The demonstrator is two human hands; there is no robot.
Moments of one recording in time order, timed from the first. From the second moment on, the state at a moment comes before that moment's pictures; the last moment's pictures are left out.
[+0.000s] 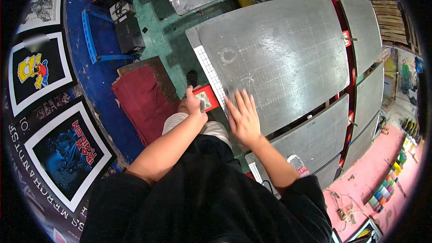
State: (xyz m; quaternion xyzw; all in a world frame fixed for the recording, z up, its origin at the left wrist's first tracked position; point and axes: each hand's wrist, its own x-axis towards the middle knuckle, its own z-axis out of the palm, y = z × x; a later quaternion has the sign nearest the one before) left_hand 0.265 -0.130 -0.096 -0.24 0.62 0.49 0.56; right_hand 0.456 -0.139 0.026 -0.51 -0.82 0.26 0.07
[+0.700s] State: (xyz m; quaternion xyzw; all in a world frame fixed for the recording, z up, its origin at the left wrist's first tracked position) left_hand 0.269 -0.124 -0.086 -0.21 0.67 0.52 0.49; right_hand 0.415 -0.038 0.017 -0.49 -0.83 0.25 0.12
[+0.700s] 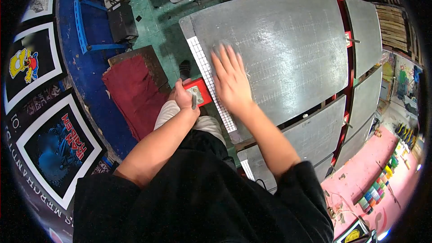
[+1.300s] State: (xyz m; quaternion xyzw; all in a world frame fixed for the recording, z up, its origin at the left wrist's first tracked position) left_hand 0.275 -0.133 -0.096 -0.18 0.74 0.52 0.38; right_hand 0.418 -0.061 0.026 -0.42 -0.87 0.26 0.09
